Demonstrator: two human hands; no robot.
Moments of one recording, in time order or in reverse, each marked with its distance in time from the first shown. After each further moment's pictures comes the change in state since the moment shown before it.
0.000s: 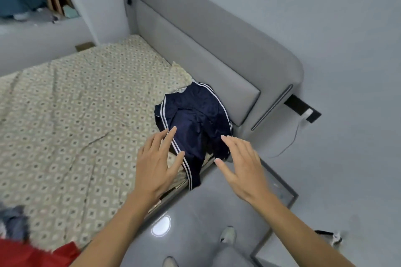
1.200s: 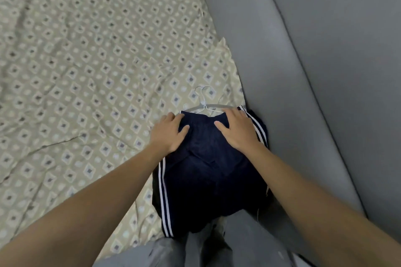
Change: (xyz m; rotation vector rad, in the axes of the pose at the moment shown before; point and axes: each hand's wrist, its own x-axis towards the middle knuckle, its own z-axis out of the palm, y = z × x) left_hand 0.485 -0.316 0.331 0.017 -0.446 -0.543; right_hand 0.650 0.189 0.351 -0.164 -0.594 -0.122
